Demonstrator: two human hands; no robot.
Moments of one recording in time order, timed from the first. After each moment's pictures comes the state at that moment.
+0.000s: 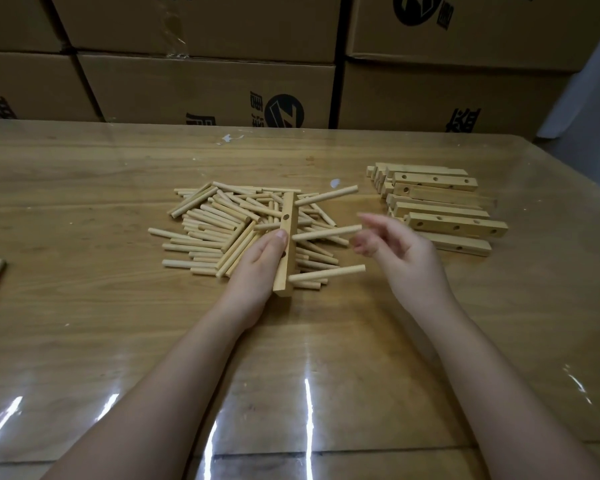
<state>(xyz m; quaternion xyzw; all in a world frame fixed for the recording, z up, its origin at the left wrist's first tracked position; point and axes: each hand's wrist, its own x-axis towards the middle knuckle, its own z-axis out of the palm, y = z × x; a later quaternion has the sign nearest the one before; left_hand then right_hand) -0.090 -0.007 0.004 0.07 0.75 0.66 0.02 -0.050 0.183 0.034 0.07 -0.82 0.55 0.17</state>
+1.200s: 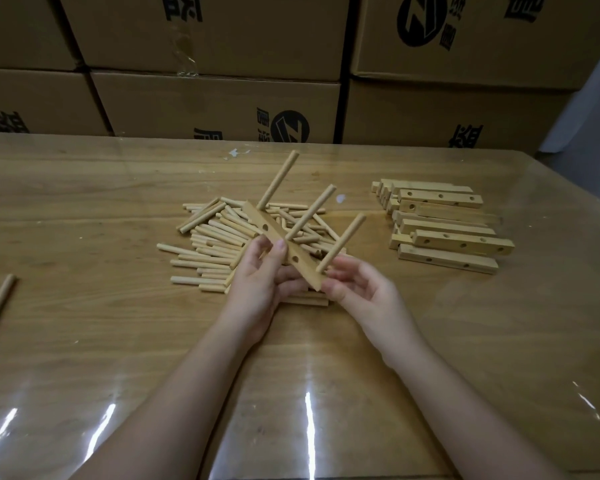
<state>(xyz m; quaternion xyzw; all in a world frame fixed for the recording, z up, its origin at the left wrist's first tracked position) -0.094 -0.010 0.005 0.07 0.52 0.85 0.07 -0.045 0.141 0.021 0.03 -0.70 0.71 0.04</state>
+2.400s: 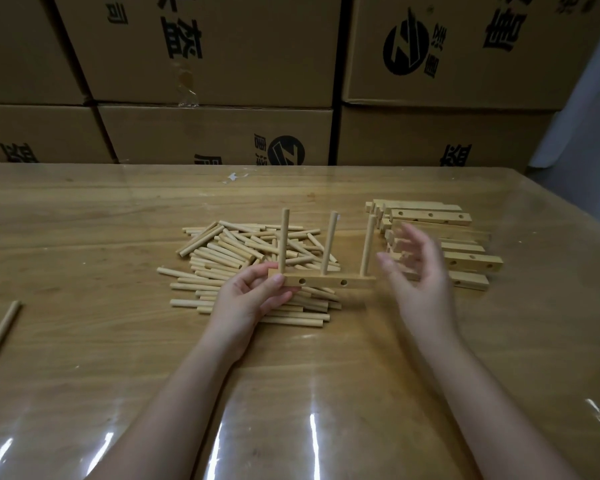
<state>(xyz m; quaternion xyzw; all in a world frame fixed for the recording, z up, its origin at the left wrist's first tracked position) -0.099 -0.025 0.008 0.03 0.52 0.85 0.07 -0.063 0.193 0.035 -0.01 -0.79 0.54 0.29</state>
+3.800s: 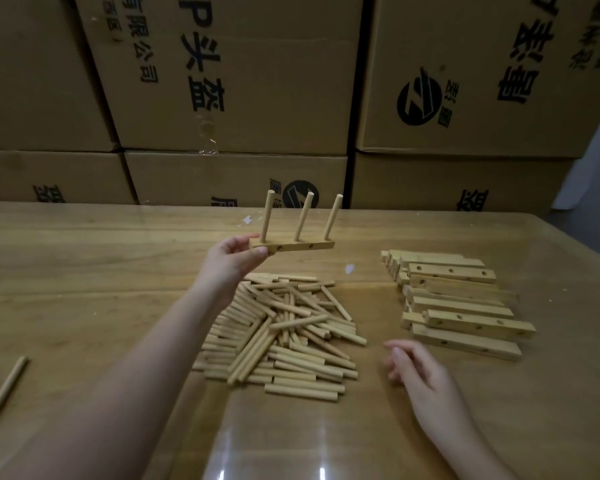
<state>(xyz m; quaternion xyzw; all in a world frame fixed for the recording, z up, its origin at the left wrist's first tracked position) -0.221 -0.059 0.071 0.00 0.59 0.80 -0.01 -0.069 0.201 -0.005 -0.03 -0.82 0.55 0.14</state>
